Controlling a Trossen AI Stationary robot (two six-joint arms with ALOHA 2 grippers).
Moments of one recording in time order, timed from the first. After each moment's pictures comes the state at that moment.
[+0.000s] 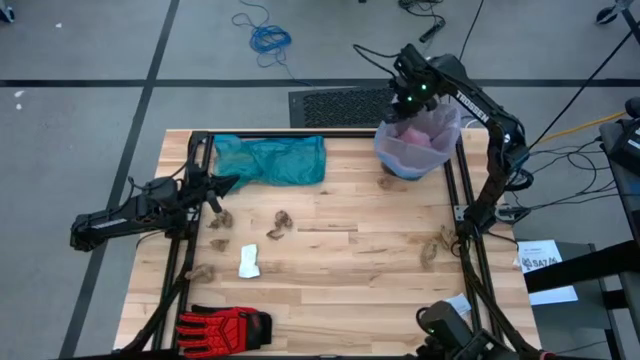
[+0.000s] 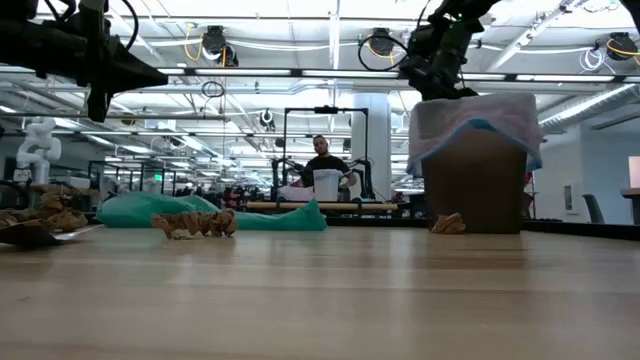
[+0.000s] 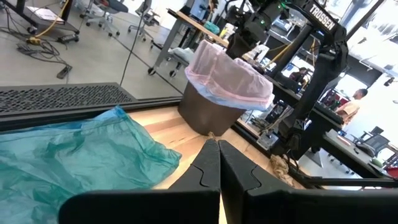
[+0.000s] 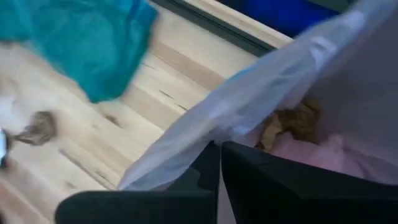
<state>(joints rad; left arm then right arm) 0.20 0.05 0.22 -0.23 -0.26 -0.54 -0.92 1.76 1.84 -1.33 -0.25 0.21</state>
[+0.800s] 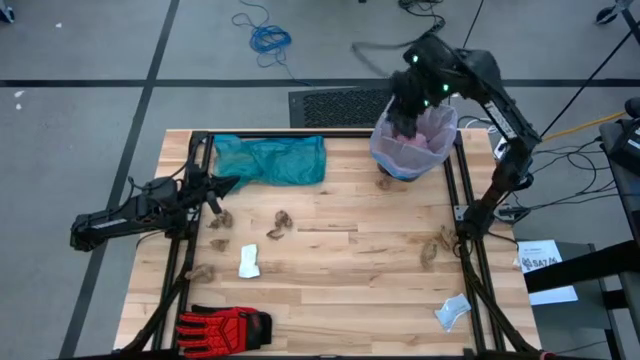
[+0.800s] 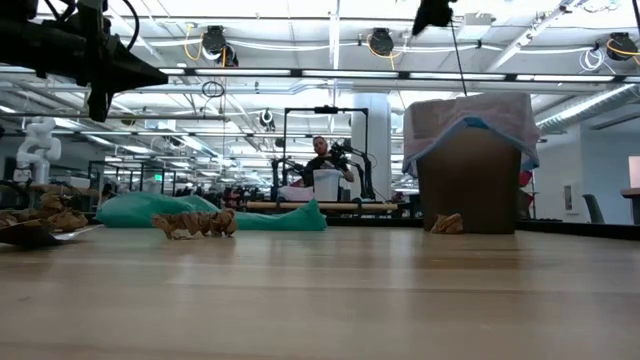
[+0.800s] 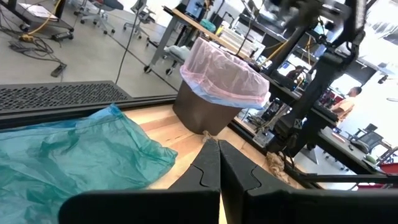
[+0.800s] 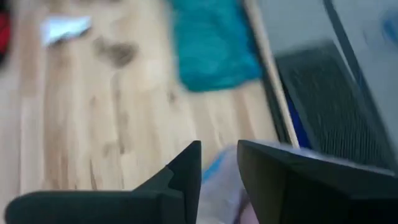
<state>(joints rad) 0.20 0.05 0.22 -0.23 -0.24 -0.54 -0.63 1.69 2.27 -1.57 -0.24 -0.38</state>
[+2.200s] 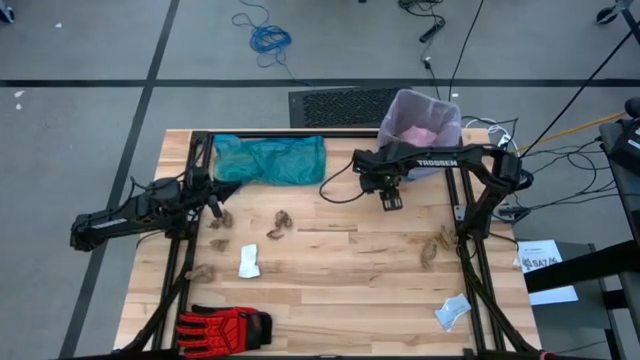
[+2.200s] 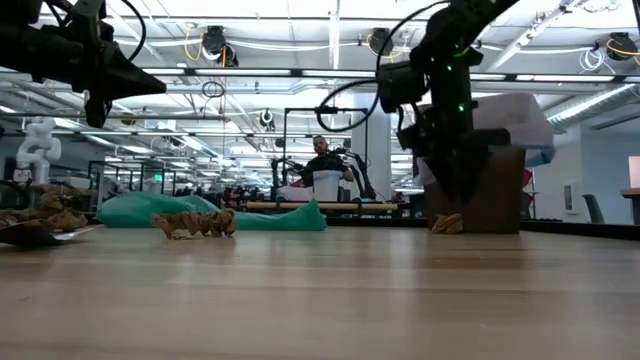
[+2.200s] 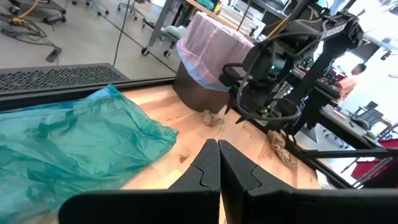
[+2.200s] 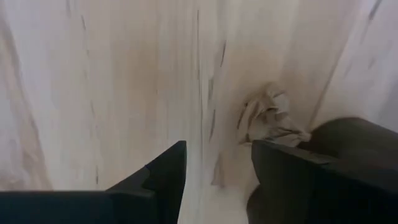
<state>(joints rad) 0.20 0.05 0.22 -0.30 -0.18 -0.54 -0.37 1.72 1.17 -1.03 0.13 -0.46</state>
